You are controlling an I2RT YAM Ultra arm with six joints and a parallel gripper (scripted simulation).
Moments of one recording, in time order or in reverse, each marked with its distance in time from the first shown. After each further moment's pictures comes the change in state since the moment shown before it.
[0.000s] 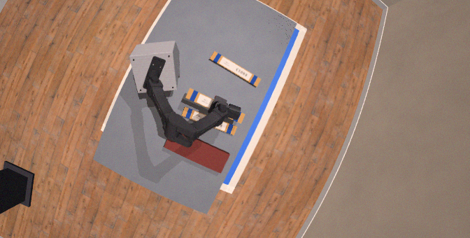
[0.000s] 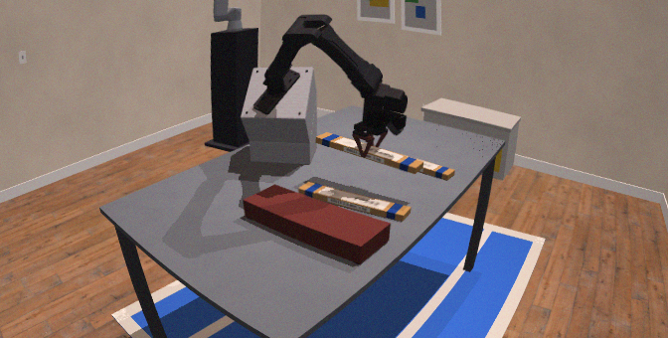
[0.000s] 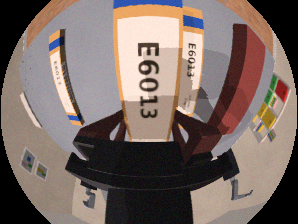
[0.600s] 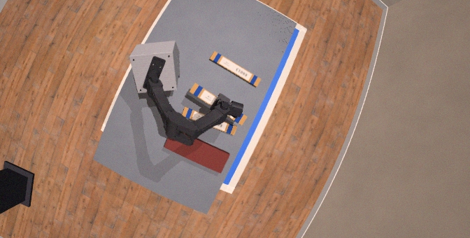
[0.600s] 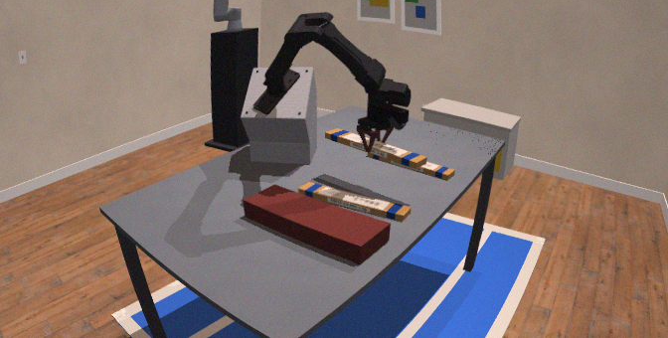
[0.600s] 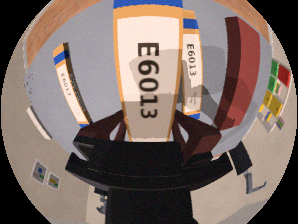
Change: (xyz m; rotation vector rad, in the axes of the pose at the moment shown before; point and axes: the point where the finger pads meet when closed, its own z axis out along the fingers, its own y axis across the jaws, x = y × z) arm -0.009 0.016 -0.014 -0.005 -0.037 0.135
